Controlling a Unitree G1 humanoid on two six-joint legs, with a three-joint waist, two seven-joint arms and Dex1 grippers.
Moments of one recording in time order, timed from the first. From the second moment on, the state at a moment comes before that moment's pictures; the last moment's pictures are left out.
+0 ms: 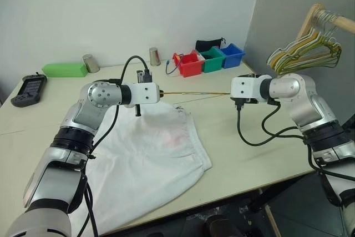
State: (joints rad) left arm -0.83 0.71 -0.25 0.48 0.22 -0.30 -0.95; right arm -0.88 -0.69 0.34 0.26 -0.39 0.05 0.96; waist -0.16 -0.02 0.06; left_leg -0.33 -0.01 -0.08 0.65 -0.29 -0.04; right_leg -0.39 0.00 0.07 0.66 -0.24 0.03
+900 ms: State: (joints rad) left arm -0.85 0.71 -0.20 0.53 0.11 -0.35 -1.00; right arm -0.88 -0.69 0.34 0.25 -0.41 0.07 0.98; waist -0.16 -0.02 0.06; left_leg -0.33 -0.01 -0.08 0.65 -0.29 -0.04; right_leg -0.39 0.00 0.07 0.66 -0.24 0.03
